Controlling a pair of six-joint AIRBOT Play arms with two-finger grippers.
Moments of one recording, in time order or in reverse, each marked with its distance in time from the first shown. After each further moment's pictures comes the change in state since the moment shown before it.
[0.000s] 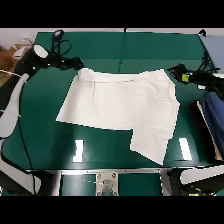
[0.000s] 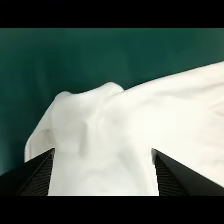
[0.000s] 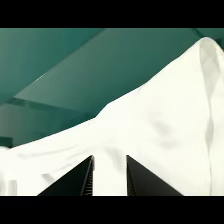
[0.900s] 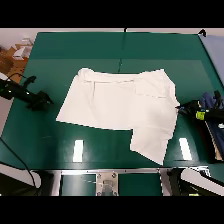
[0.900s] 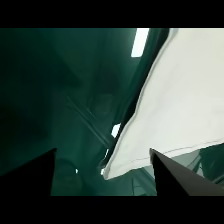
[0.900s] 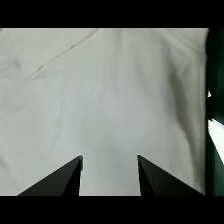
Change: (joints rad) left arm 0.420 0.024 -0.402 0.011 -0.534 0.031; right arm -0.301 0.451 -0.600 -0.303 0.228 0.183
